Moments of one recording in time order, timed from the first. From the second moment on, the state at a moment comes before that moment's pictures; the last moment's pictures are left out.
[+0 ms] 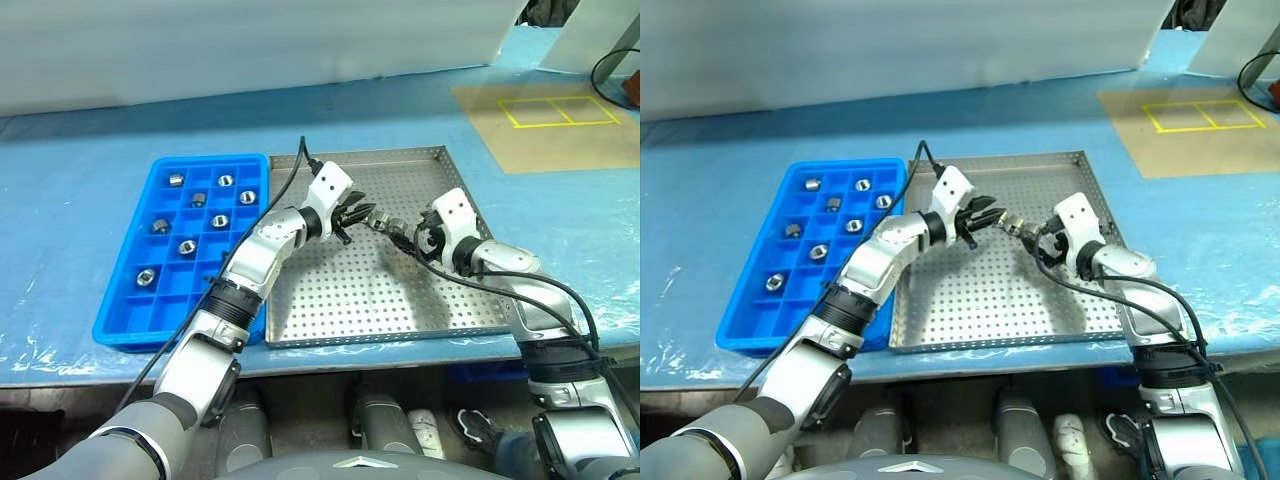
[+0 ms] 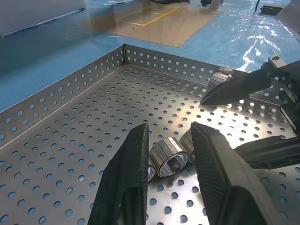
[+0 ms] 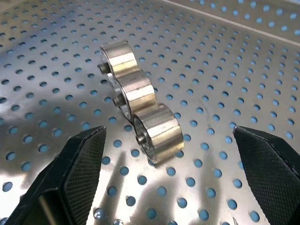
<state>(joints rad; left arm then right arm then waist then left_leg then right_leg) -0.74 0.06 -0.23 0.35 -0.14 0.28 -0.61 -0.38 -0.53 0.01 -0.02 0.20 0.62 0.53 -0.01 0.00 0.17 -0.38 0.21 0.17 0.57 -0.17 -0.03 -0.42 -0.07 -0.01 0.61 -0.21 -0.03</state>
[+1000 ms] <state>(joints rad) -0.68 0.13 -0.16 0.30 -0.17 0.32 -0.65 -0.46 -0.46 -0.01 0.23 0.20 0.40 0.67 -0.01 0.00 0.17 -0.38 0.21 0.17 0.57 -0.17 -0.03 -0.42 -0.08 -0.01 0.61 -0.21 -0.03</state>
